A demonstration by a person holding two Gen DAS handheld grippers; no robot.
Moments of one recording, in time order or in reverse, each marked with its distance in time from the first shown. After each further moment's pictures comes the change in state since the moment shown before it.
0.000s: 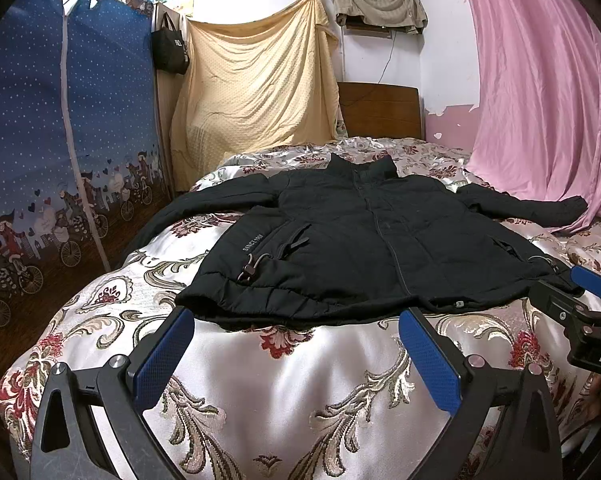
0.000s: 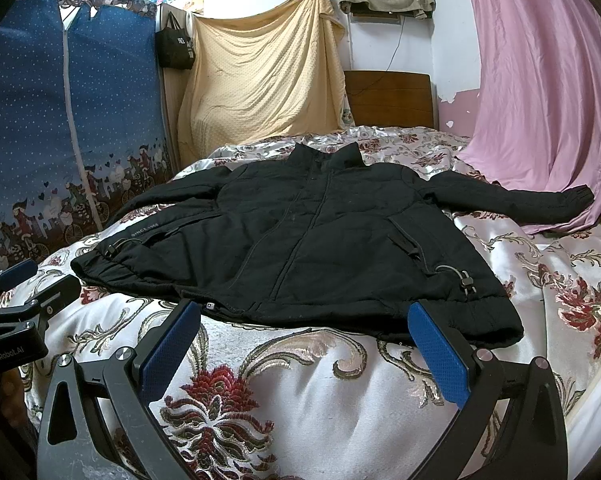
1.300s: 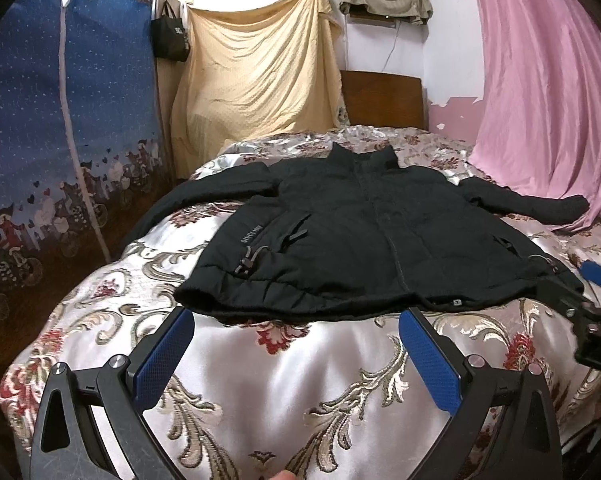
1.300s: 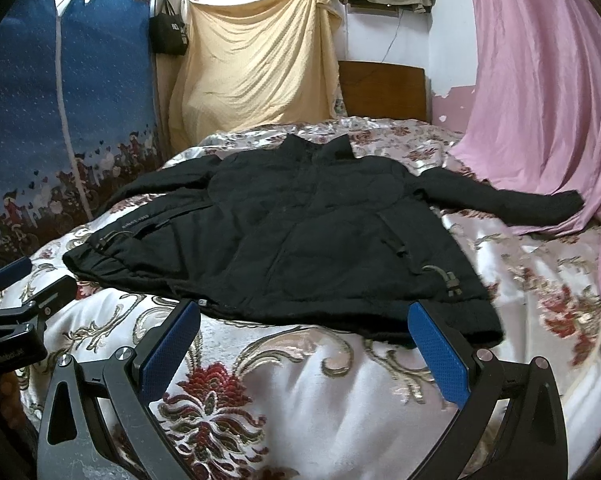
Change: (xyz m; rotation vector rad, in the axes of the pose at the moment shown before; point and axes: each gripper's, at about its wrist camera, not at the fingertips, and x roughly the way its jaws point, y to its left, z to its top) left arm 0.003 0.002 0.009 -0.012 0.057 0.015; right arm -0.007 0.003 0.012 -0.026 0.043 -0.067
